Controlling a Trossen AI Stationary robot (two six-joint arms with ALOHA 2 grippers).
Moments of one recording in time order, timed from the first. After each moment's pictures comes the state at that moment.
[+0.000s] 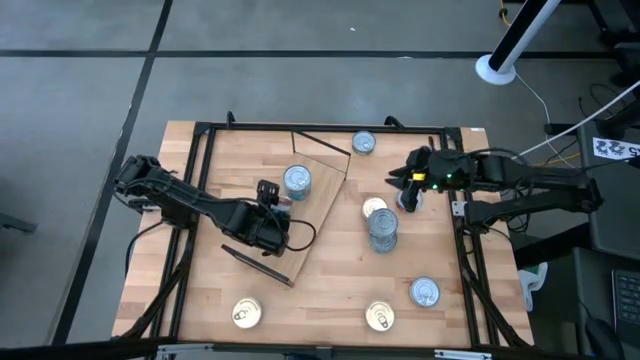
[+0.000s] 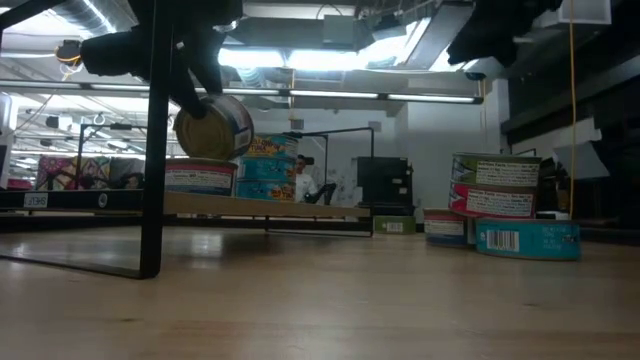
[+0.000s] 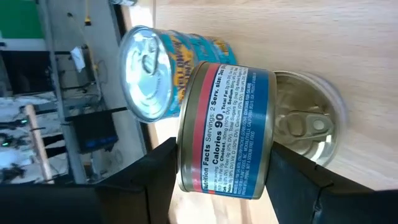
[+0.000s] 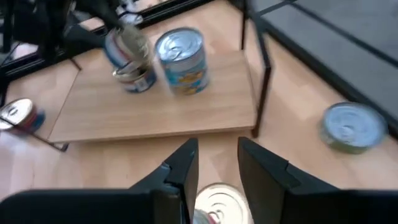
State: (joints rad) left arm -0.33 1.59 1.25 -1.16 -0.77 -0.03; right arm -0.06 0.92 0.95 -0.61 0.18 0.33
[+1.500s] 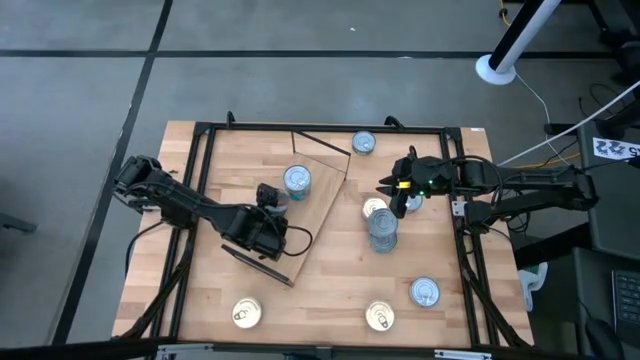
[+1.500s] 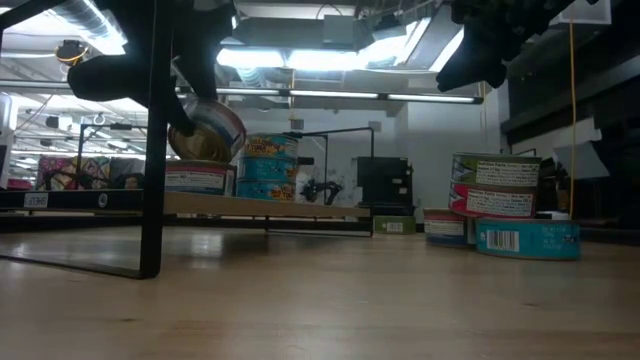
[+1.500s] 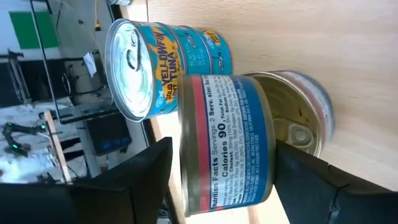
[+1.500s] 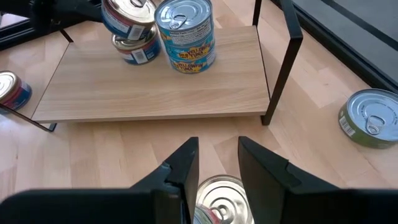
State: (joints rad) left arm -0.36 1.59 1.16 -1.11 -0.81 -0.01; right arm -0.06 1.00 0.87 -0.52 0.16 0.31
